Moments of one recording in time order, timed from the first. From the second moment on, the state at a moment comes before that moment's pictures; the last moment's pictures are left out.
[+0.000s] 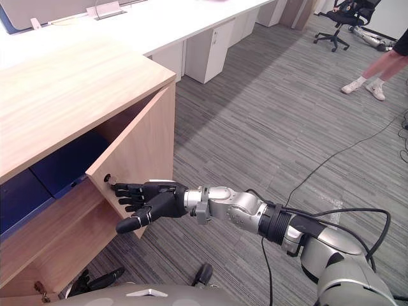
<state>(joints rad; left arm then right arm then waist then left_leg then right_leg) 0.23 0.08 0.27 1.03 -0.13 -0.17 0.14 -0.64 -0.68 1.13 0.05 1.15 0.11 0.44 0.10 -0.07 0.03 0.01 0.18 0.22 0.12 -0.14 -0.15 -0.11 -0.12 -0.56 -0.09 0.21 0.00</state>
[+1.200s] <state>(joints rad) 0.18 0.11 0.17 1.12 -0.13 -0.17 0.17 -0.02 -0.07 -0.11 1.27 0.46 -0.08 0.03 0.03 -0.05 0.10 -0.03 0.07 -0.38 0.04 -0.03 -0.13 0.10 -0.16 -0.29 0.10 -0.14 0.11</state>
